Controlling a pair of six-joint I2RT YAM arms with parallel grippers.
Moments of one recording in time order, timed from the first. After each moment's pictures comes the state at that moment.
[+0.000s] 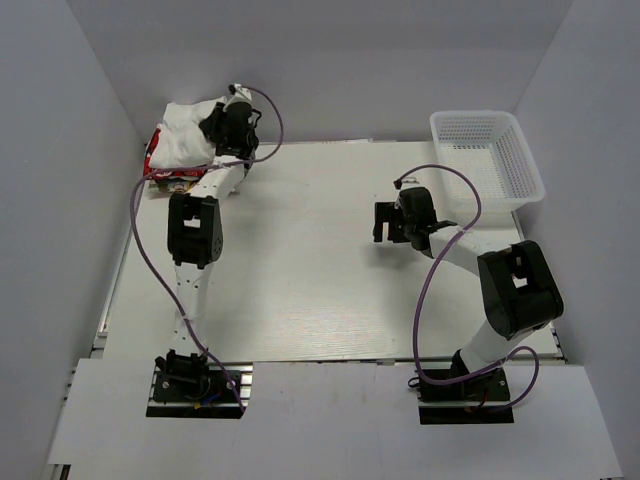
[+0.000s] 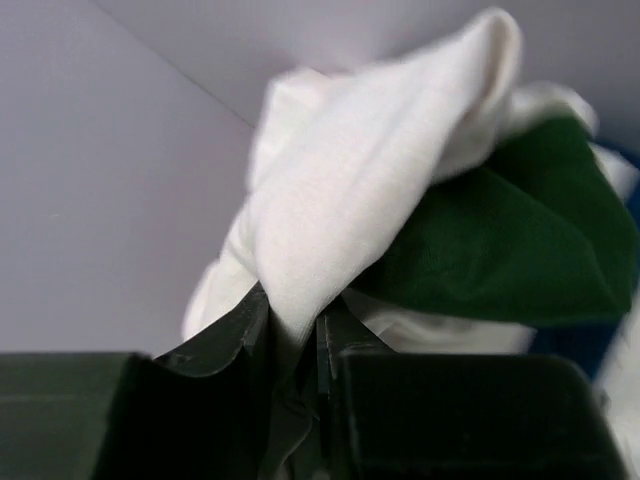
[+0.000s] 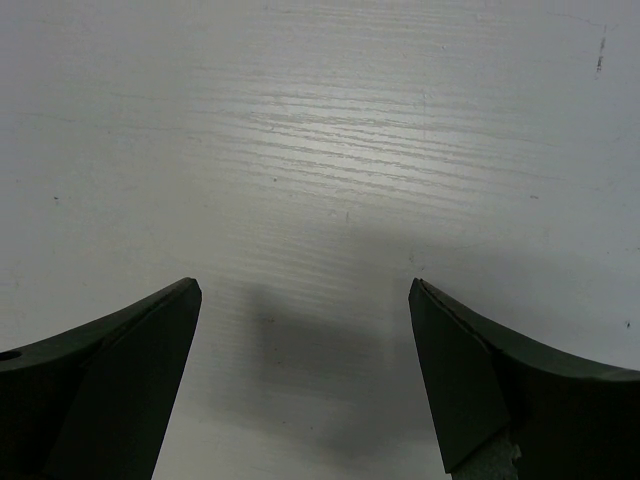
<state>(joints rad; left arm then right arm) -0.21 2.43 2.05 0.21 -0.89 0.57 0.37 1.65 0.89 0.02 0.03 0.22</state>
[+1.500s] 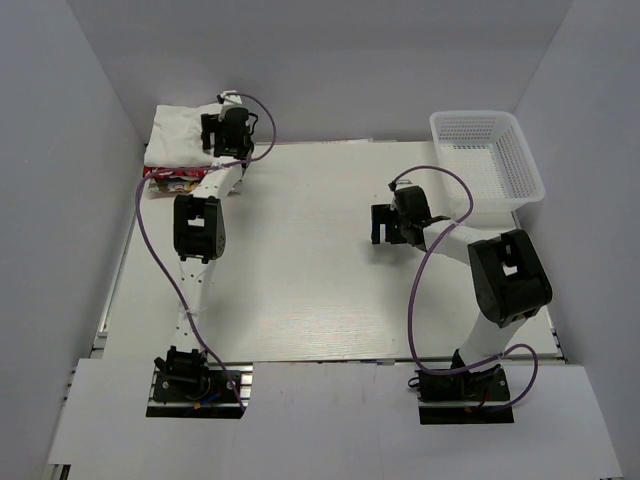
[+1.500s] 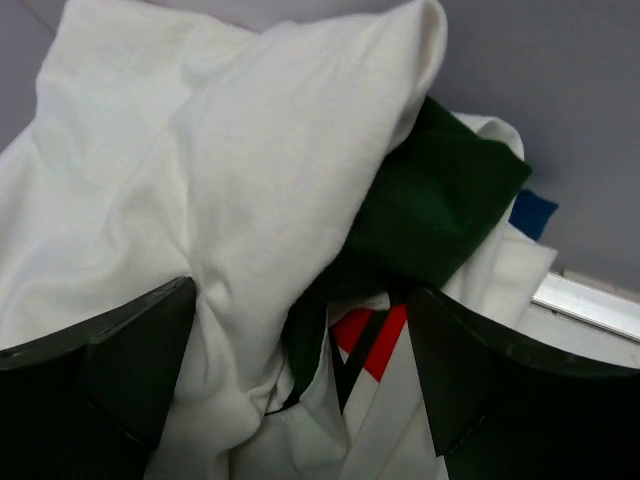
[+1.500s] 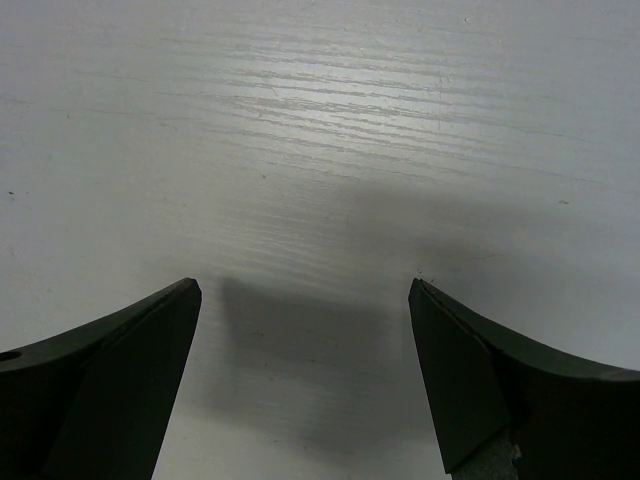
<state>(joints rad) -0.15 2.61 2.30 0.03 -0.73 0.12 0.37 1.74 0.95 -0.04 0.02 0.21</state>
